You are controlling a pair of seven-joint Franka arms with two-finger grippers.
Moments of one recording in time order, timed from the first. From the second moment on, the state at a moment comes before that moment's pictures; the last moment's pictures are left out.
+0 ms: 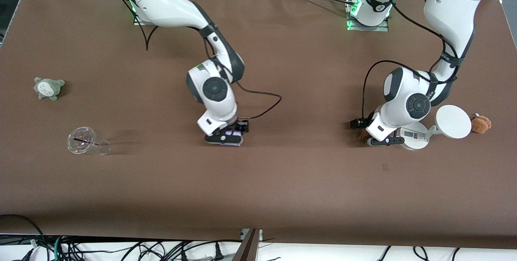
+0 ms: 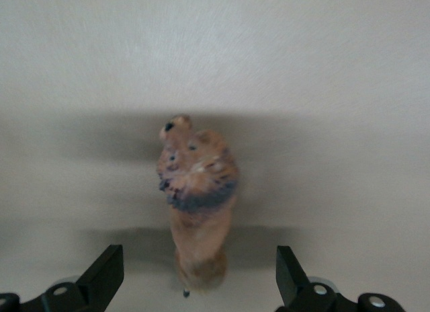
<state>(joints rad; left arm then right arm) 0.09 0.51 -0.24 -1.97 0.05 2.37 -0.25 0.63 0.79 -0.07 -1.44 0.00 2.30 0.60</state>
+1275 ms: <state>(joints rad) 0.17 0.03 -0.22 -1.48 0.05 1.24 -0.19 0.25 0.69 -0.15 -1.58 0.01 2.12 0.10</state>
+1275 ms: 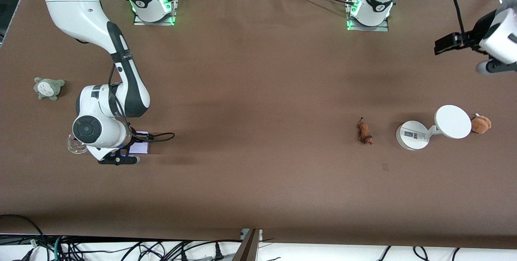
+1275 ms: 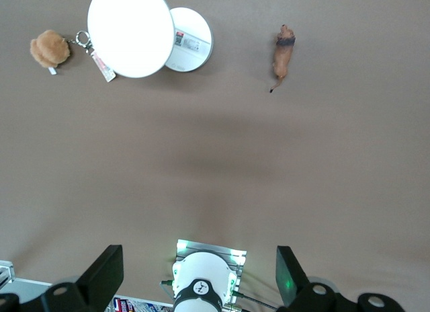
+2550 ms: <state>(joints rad) 0.33 -0.03 -0.23 -1.59 -0.06 1.53 -0.02 0.20 0.74 -0.15 -1.62 0.01 2.27 0.06</state>
